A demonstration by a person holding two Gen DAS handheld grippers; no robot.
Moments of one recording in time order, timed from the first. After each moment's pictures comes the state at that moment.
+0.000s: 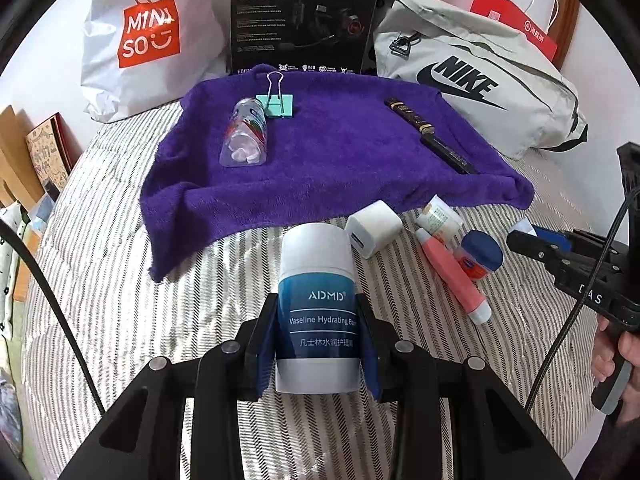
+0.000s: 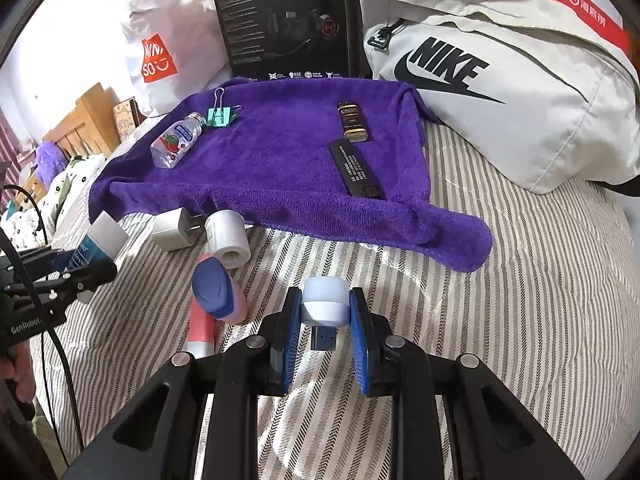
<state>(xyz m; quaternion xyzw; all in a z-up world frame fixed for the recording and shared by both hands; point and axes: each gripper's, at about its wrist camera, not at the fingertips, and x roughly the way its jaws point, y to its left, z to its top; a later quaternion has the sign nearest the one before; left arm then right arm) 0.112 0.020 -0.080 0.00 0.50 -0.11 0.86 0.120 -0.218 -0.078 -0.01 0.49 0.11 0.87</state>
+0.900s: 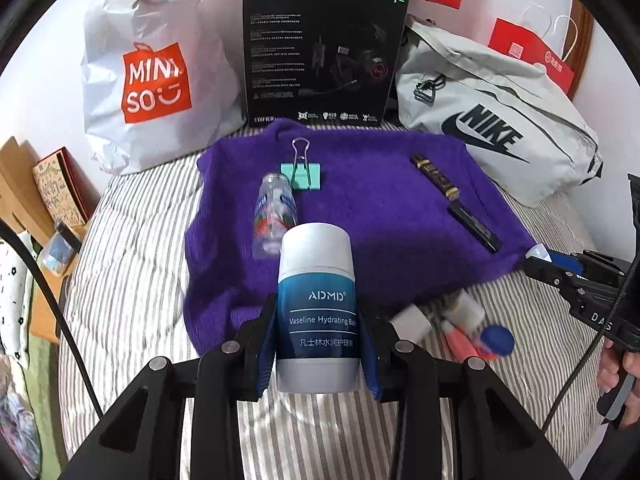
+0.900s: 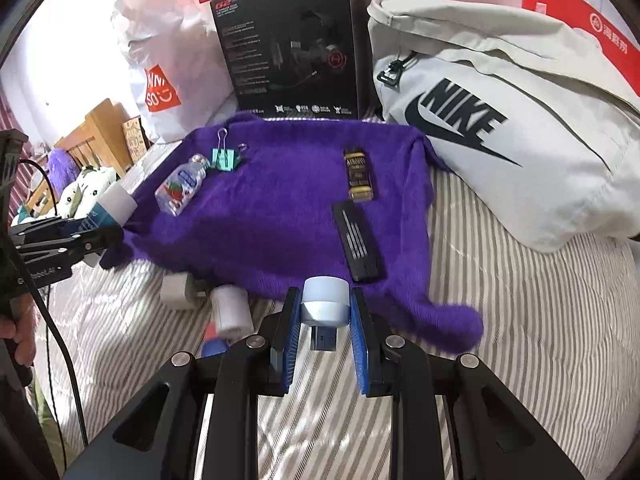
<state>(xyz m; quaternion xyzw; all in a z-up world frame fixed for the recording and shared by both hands) 0.176 0.028 -0.042 0.01 0.48 -0.09 0.88 0.168 -0.218 -0.050 0.00 0.47 0.14 0.87</state>
